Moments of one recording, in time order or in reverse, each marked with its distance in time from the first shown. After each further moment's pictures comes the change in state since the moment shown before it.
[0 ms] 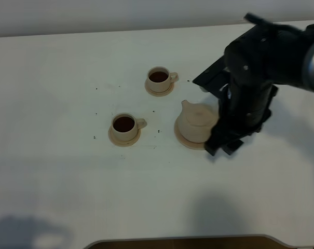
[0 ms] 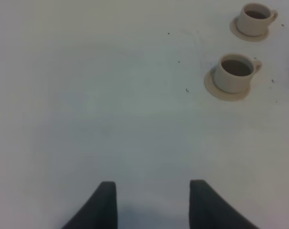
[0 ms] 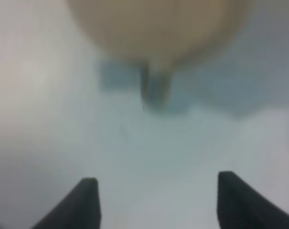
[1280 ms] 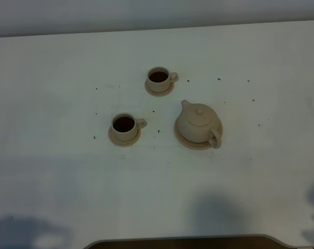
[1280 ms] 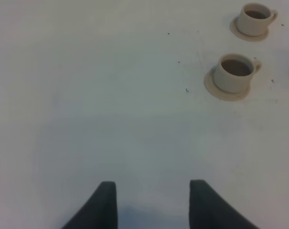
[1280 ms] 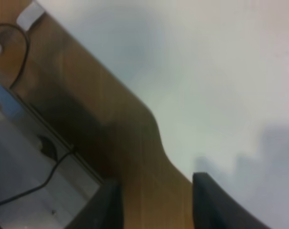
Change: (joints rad) left arm 0.000 0.000 0.000 0.000 0.000 0.000; right arm 0.004 -1.295 0.778 0.169 -0.032 -0.128
